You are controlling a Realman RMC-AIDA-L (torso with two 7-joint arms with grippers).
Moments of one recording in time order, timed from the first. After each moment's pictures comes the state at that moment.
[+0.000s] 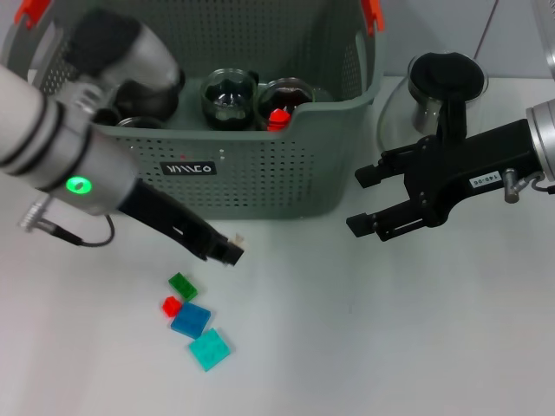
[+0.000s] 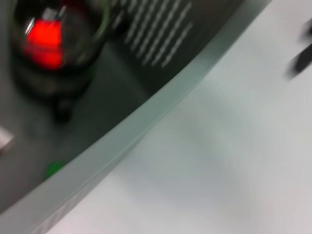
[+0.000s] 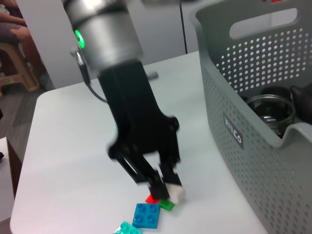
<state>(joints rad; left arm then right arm) -0.64 -2.16 -2.07 -1.28 -0.63 1.70 -2.41 0.78 2.05 -0.91 -0.87 -2.20 -1.65 1.71</state>
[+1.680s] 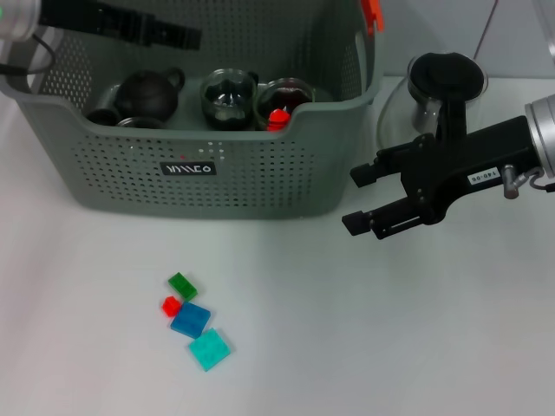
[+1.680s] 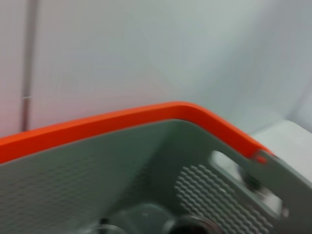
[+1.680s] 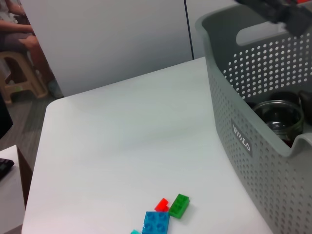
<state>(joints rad) -0.73 -2.00 -2.36 -1.21 -0.85 1.46 -2.32 0.79 2.05 -0.88 -0.86 -2.20 -1.67 1.73</state>
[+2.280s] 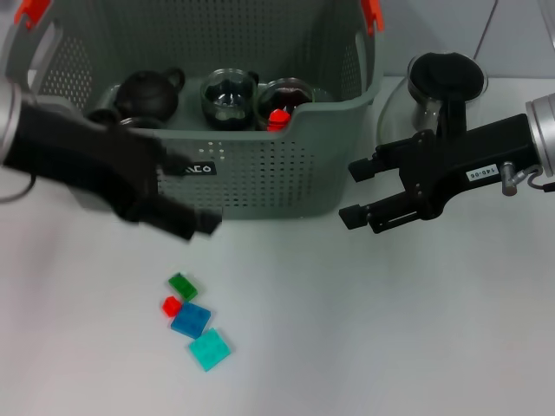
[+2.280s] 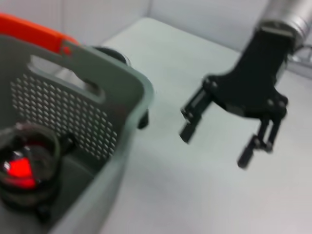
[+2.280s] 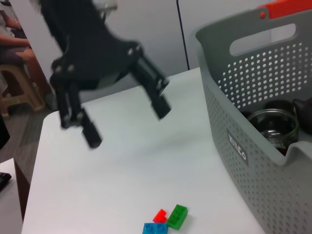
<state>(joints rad) -0.54 -2.12 -2.28 -1.63 -0.89 1.97 -2.17 0.79 2.06 -0.85 -0.86 -2.19 -1.67 1.73</state>
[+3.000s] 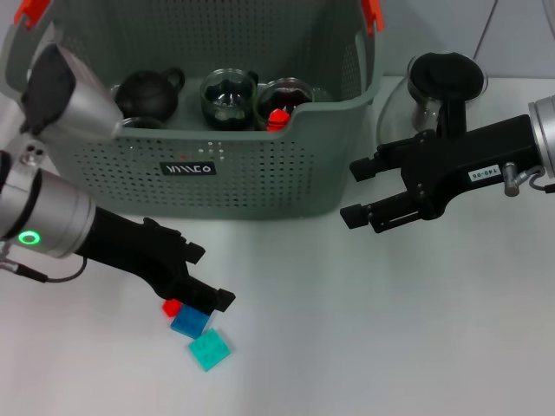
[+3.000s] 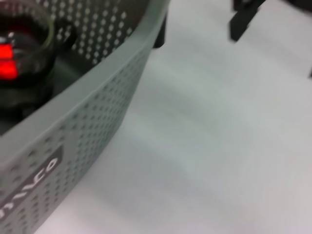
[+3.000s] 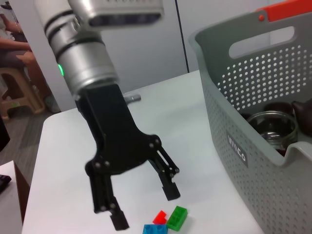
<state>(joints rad) -0.50 -2.16 -2.14 -1.27 -0.73 1.70 -2.06 0.78 2.06 -0.85 -0.86 -2.18 -1.67 1.72</state>
